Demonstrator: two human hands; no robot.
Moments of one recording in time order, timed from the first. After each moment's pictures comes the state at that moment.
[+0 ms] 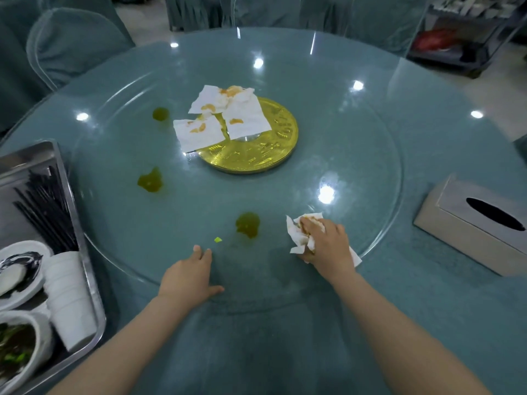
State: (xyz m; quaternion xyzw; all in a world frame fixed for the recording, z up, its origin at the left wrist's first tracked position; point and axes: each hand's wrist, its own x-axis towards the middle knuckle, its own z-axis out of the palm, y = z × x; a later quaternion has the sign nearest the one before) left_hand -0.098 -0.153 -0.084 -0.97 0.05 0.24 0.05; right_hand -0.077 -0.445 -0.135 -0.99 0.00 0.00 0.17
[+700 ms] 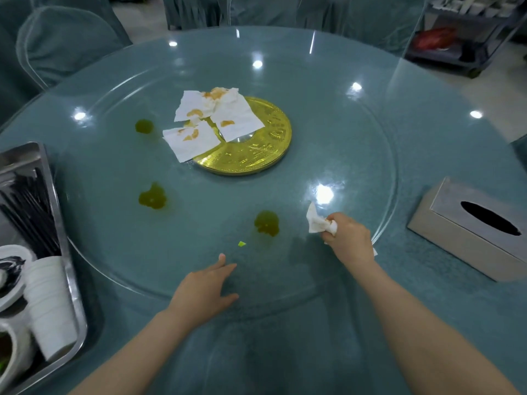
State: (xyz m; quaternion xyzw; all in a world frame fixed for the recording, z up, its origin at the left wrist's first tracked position) left_hand -0.106 -0.190 -0.093 -0.96 0.14 0.23 -0.09; right_hand -0.053 -0.497 -0.116 -0.97 0.11 -0.01 0.22
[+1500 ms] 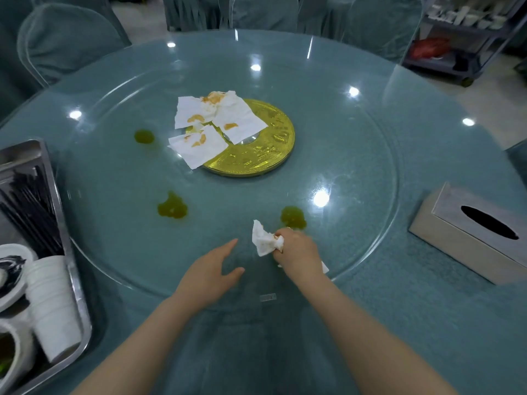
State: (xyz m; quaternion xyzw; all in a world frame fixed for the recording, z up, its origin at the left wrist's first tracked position) left_hand -0.088 -0.185 -0.093 -0.94 0.07 0.18 -0.29; right_hand -0.061 -0.387 -0.108 -0.97 0.04 0.10 0.22
